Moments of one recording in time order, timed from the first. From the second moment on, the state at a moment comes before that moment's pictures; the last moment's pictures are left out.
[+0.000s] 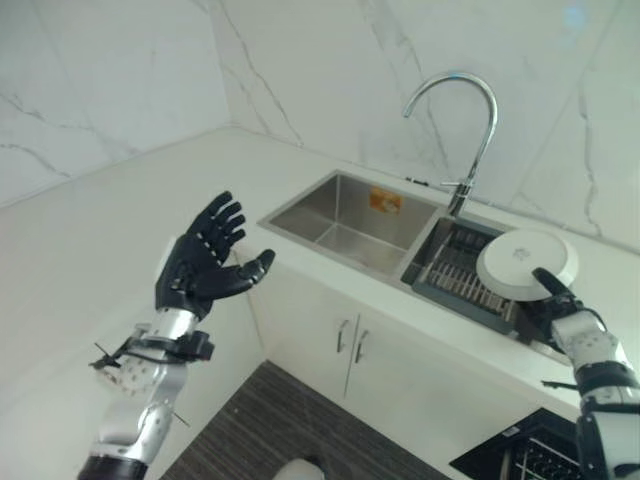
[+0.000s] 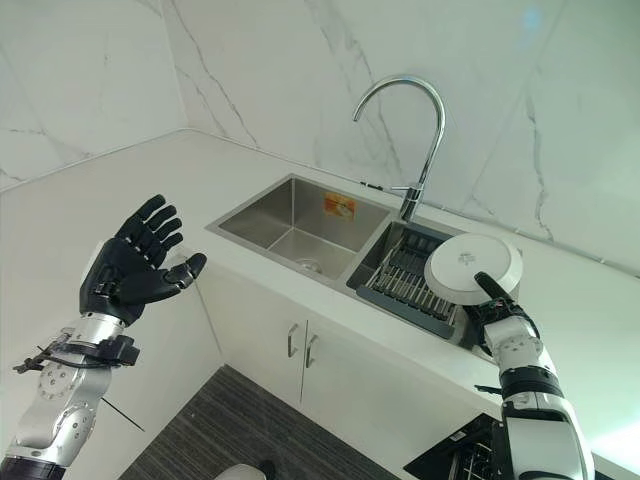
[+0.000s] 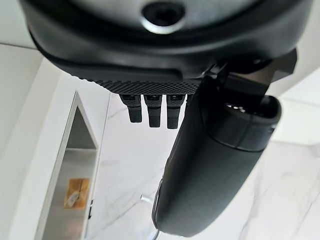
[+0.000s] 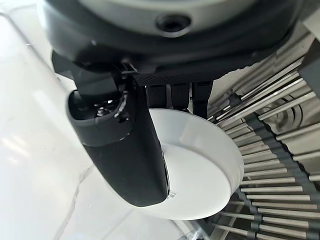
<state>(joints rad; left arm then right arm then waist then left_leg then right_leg) 0.03 0.63 0.00 -0.08 -0.70 -0.21 -0.01 -0.55 -0.62 -0.11 0.92 1.28 0.16 -0.44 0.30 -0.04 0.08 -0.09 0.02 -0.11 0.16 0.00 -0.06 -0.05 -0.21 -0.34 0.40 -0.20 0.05</state>
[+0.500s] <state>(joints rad) 0.05 0.62 -0.01 -0.08 -0.70 -0.21 -0.01 -0.55 -0.67 -0.07 0.66 0.96 0.16 -0.44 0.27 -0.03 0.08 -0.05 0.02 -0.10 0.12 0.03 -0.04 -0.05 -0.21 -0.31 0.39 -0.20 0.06</state>
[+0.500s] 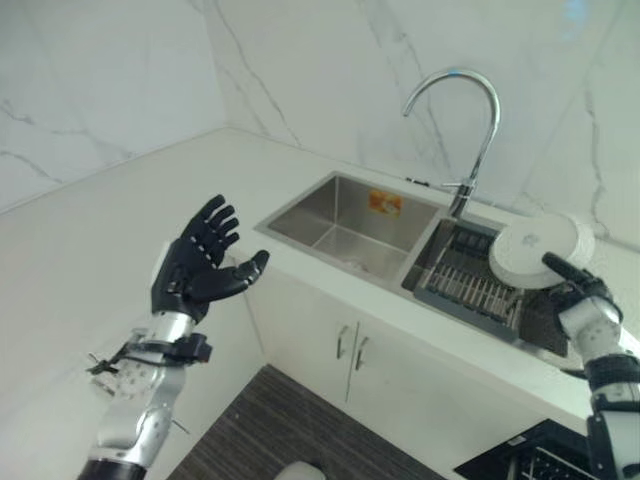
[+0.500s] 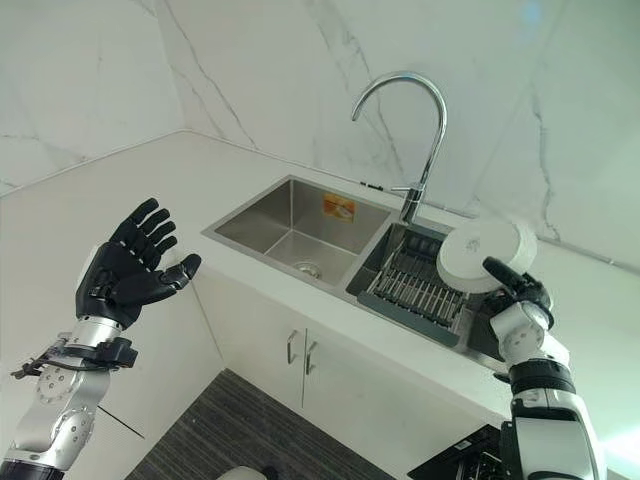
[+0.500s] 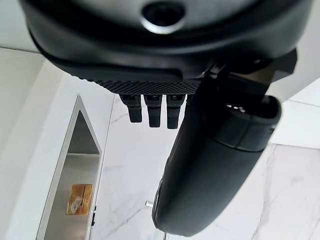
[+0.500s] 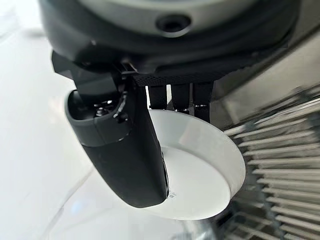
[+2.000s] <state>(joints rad) 0.08 0.42 -0.49 0.07 -0.79 0.40 -0.88 -0.24 -0.55 -0.04 -0.08 0.78 -0.27 -0.23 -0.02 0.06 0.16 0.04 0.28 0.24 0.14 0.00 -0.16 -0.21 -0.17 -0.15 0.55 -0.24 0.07</state>
